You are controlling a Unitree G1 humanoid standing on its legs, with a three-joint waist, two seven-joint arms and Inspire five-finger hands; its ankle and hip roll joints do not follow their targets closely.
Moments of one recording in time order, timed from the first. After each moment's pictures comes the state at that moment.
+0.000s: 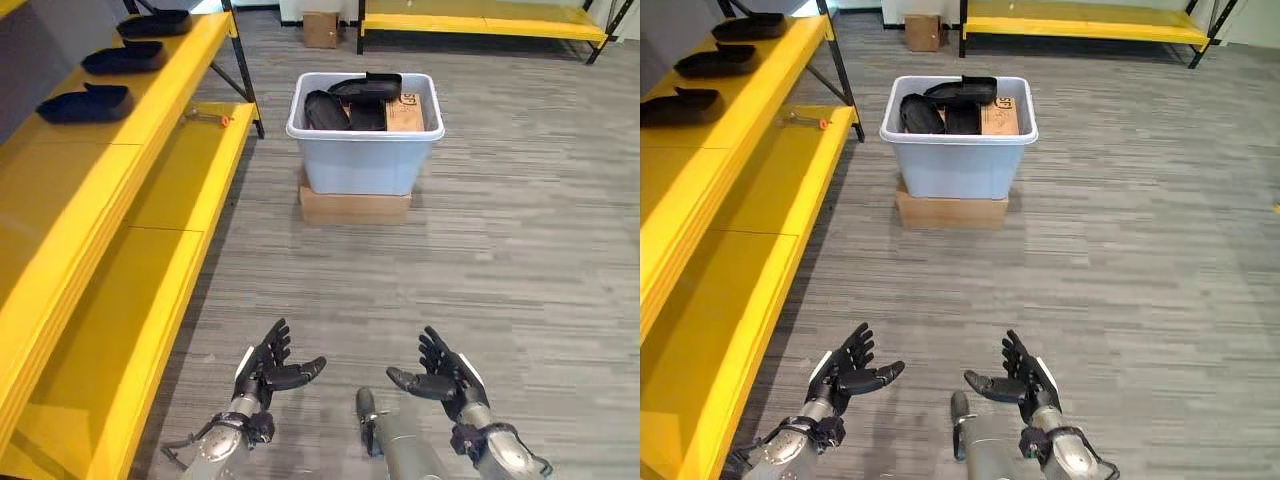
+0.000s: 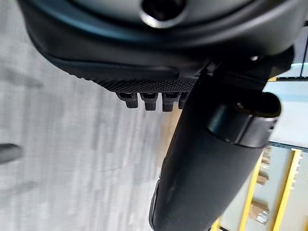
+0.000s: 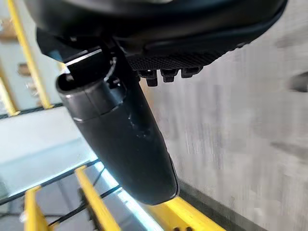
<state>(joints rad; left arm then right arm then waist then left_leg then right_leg) 0.17 0.39 -0.28 0.18 -0.55 -0.11 0.05 0.22 -0.38 0.28 0.11 0.58 -0.11 -0.03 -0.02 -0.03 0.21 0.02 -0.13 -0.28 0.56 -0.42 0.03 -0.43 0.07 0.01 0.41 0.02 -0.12</state>
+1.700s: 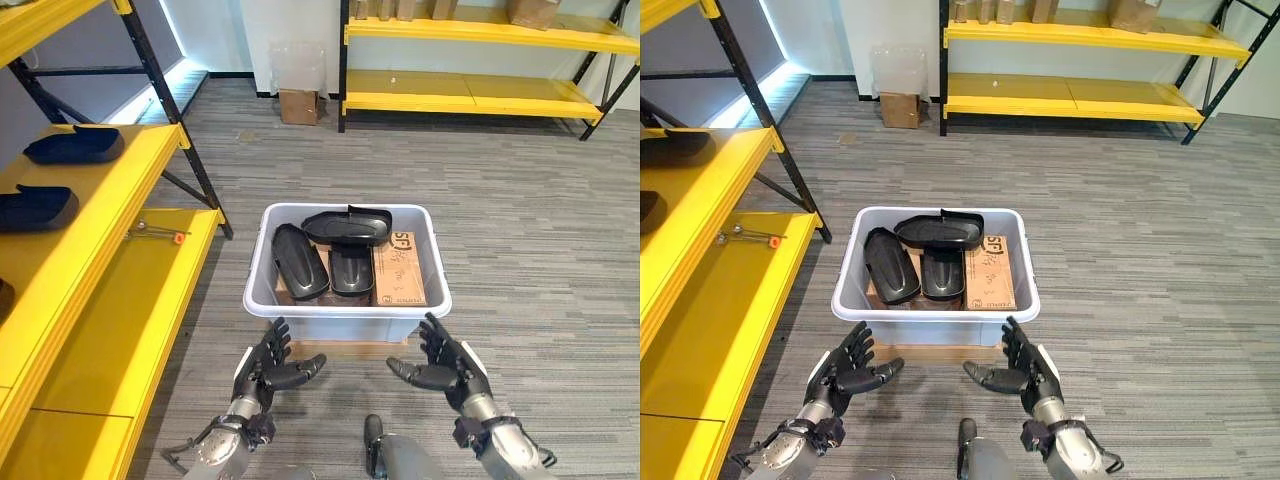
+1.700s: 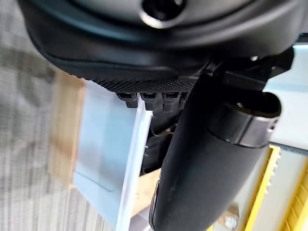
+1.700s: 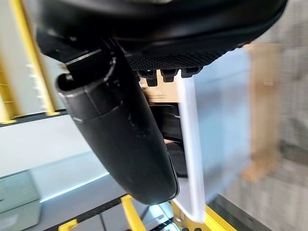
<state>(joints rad) 0.21 0.35 -0.26 0.15 -0.57 -0.11 0.05 0.25 -0.41 0.24 0.05 0.54 -0.11 -0.03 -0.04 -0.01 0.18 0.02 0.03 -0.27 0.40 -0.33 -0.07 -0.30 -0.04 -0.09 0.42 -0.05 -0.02</state>
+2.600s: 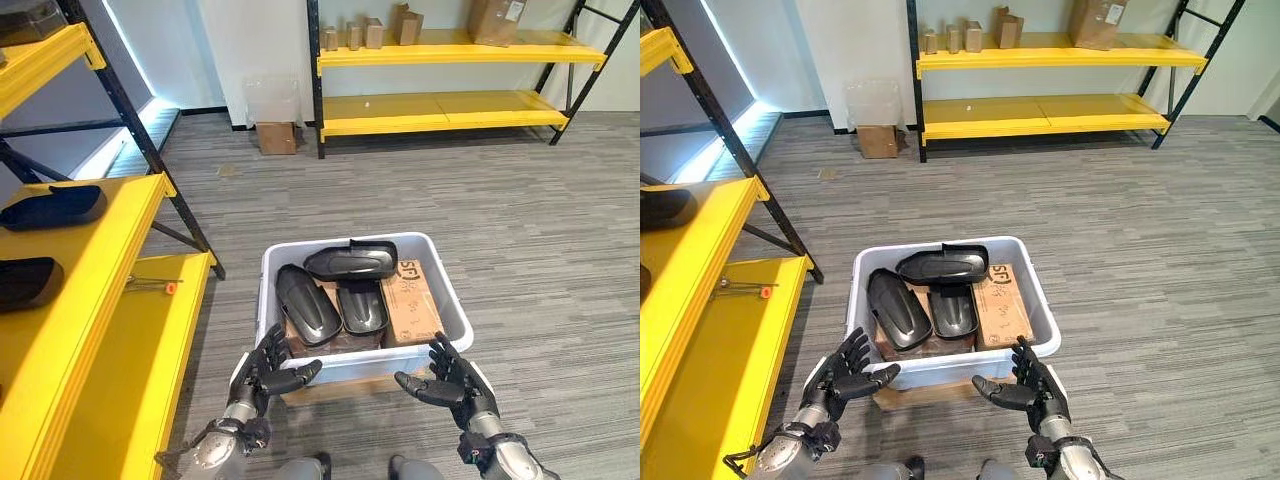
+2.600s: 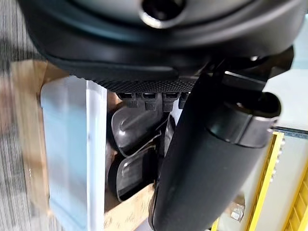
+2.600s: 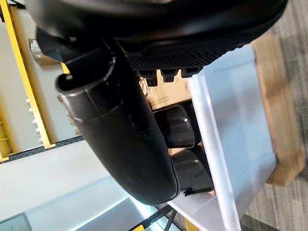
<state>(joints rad) 0.23 0.38 -0.26 0.17 -0.58 -0.10 0.06 0.31 -0.35 0.21 0.08 0.53 -0.08 -0.04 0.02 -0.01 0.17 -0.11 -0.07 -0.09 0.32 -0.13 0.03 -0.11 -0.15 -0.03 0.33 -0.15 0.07</state>
